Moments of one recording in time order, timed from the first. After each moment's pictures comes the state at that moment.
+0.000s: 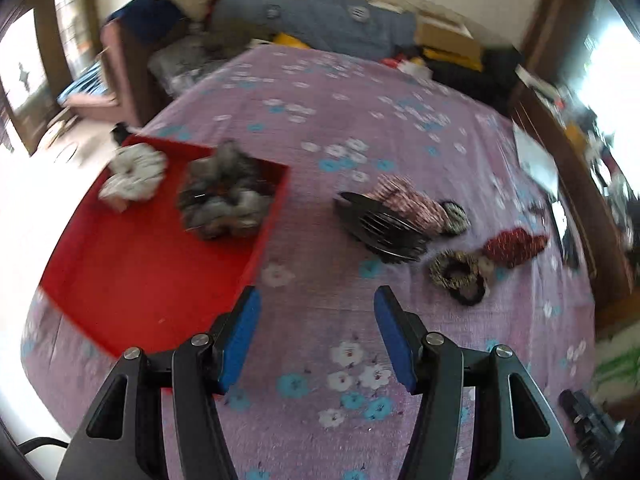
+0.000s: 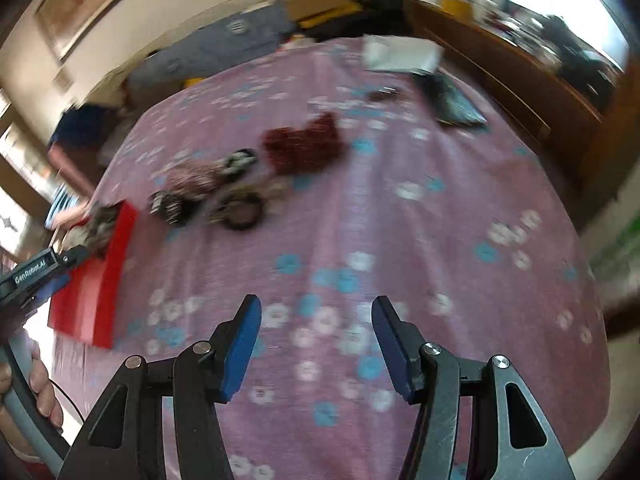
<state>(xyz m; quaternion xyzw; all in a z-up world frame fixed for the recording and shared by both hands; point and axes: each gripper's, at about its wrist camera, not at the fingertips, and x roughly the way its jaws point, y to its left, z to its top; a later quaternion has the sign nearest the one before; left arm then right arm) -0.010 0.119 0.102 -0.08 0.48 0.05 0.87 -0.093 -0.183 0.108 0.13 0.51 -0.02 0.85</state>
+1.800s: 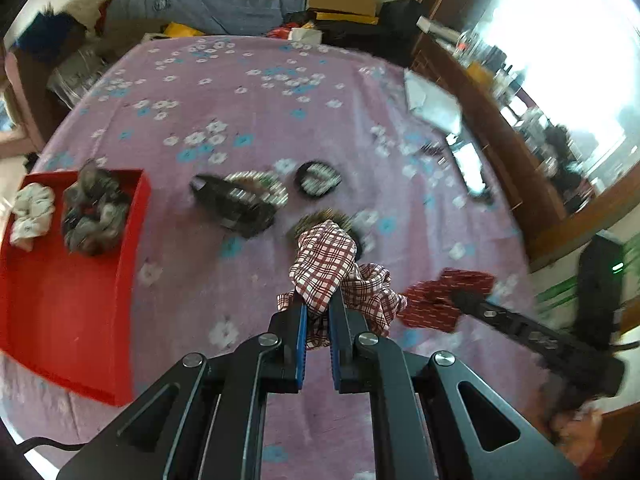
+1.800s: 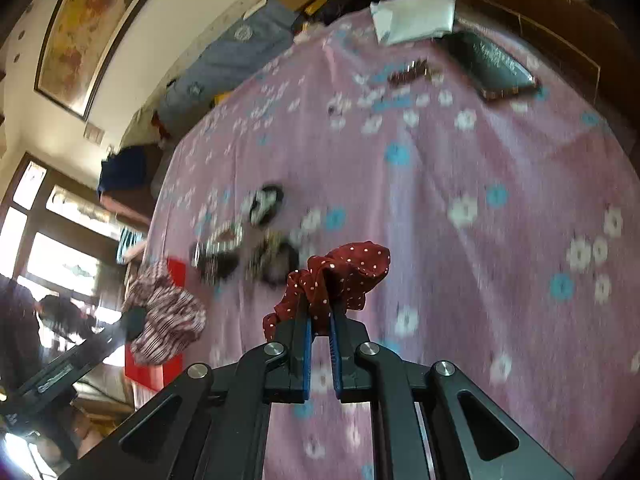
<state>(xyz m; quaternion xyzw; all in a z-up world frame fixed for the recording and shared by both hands) -0.012 0.048 0.114 -0.06 0.52 -0.11 0.85 -0.037 -0.206 0.081 0.27 0.52 0.10 0.80</state>
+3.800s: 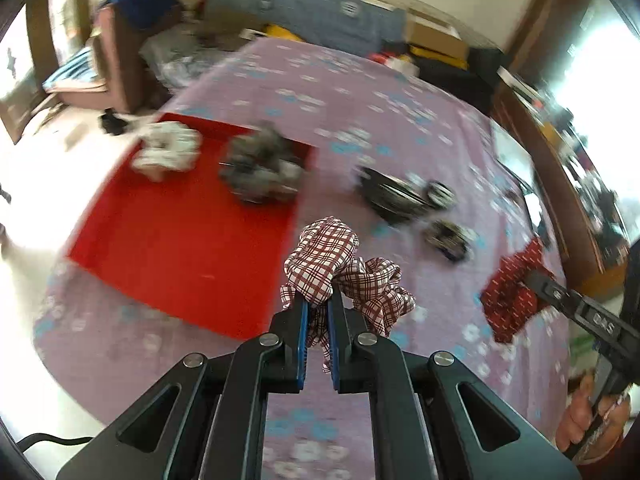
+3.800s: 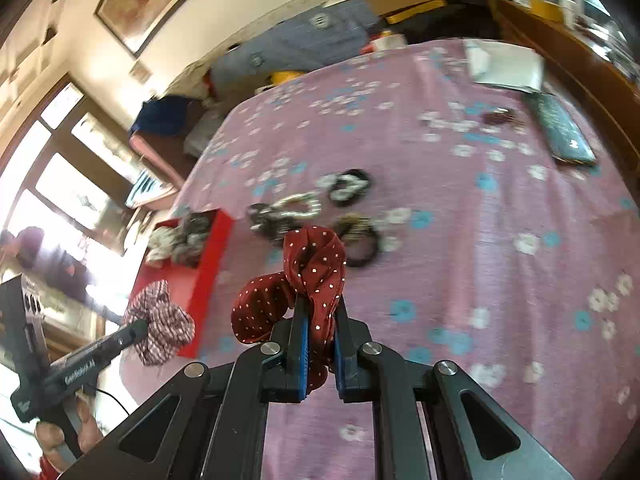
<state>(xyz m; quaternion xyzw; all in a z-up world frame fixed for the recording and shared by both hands) -0.078 0.183 0.134 -0.13 0.49 0.03 0.86 -0.040 -0.122 0.132 0.16 0.49 0.18 0.83</state>
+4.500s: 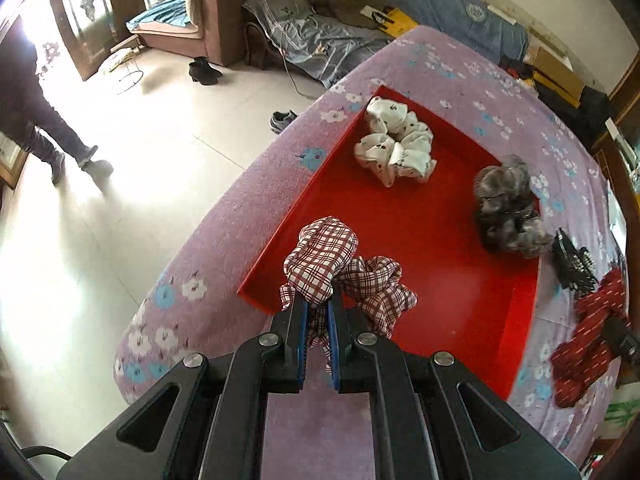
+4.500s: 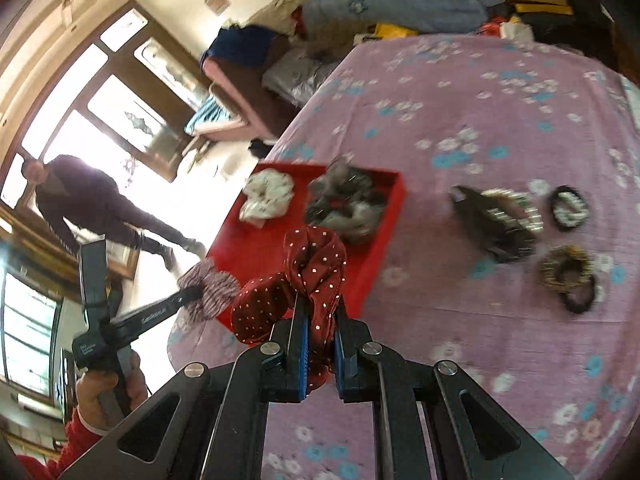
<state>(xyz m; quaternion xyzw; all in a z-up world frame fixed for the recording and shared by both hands) -0.065 0.374 0.076 -0.16 0.54 0.17 0.81 -0.005 0.091 0.120 0.09 0.54 0.31 0.77</state>
